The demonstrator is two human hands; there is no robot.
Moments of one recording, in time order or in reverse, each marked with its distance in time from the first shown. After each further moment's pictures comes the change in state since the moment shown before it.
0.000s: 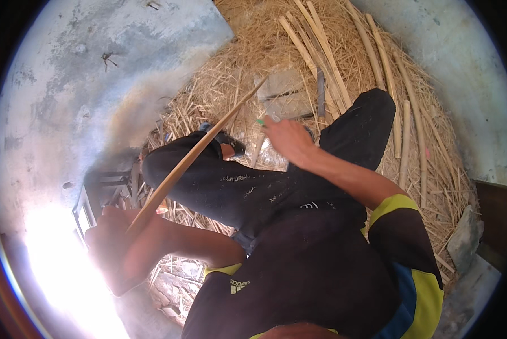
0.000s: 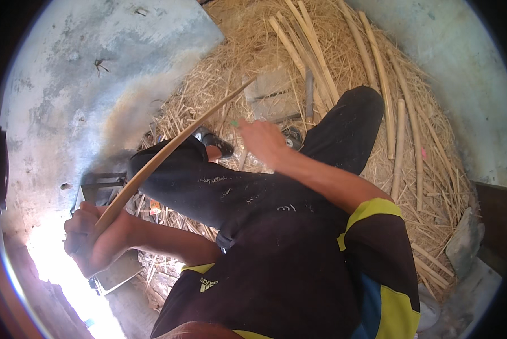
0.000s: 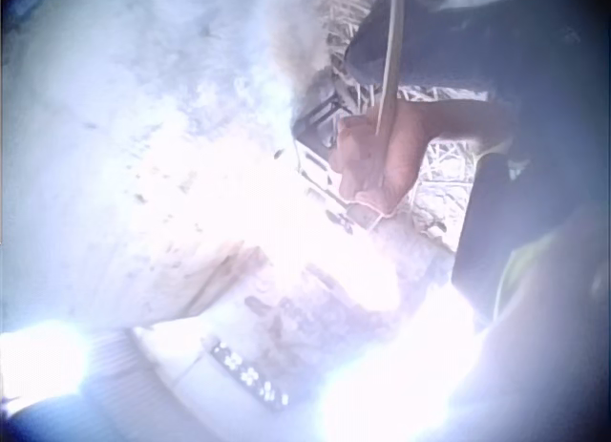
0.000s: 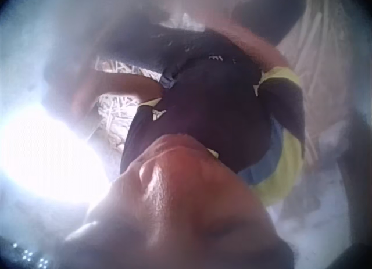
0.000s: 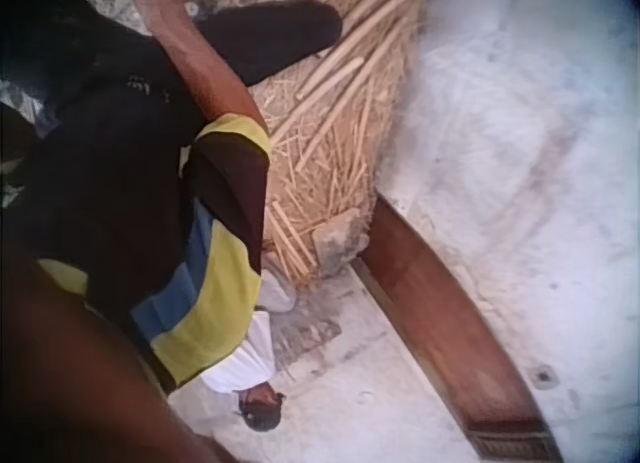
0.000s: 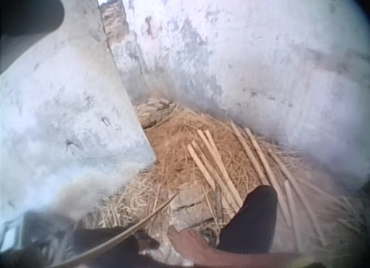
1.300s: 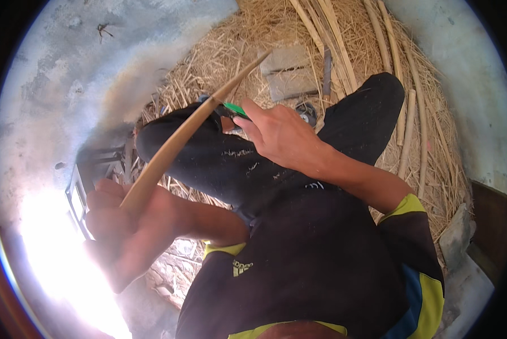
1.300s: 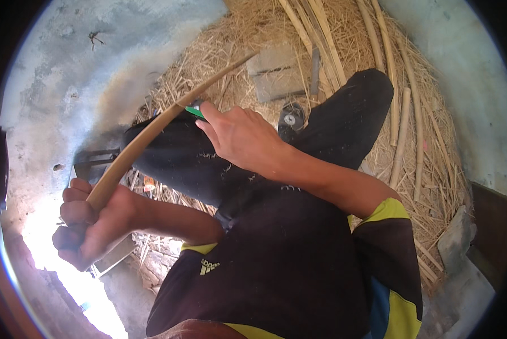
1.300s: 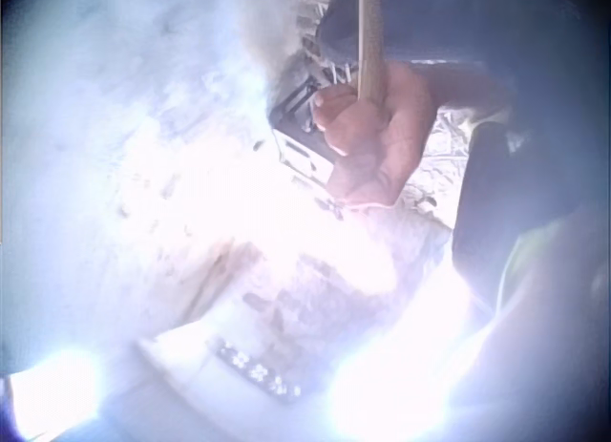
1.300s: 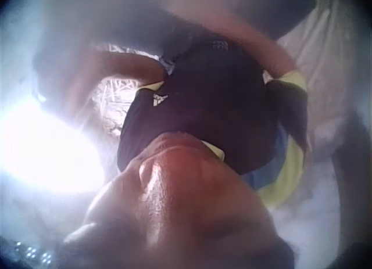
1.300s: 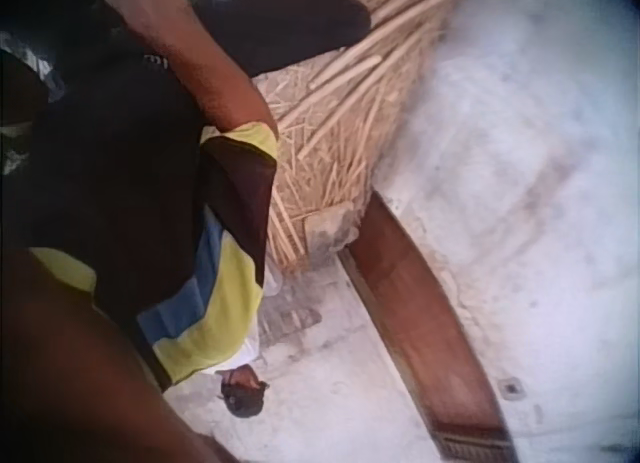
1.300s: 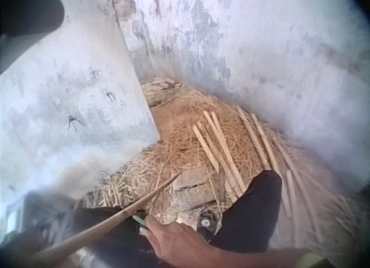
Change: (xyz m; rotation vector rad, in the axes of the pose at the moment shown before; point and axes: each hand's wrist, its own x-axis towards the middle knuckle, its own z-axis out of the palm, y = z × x) left_hand -0.022 0.017 0.047 -0.143 0.240 -0.063; right_hand -0.030 -0.070 -0.043 0.169 0.075 -0.211
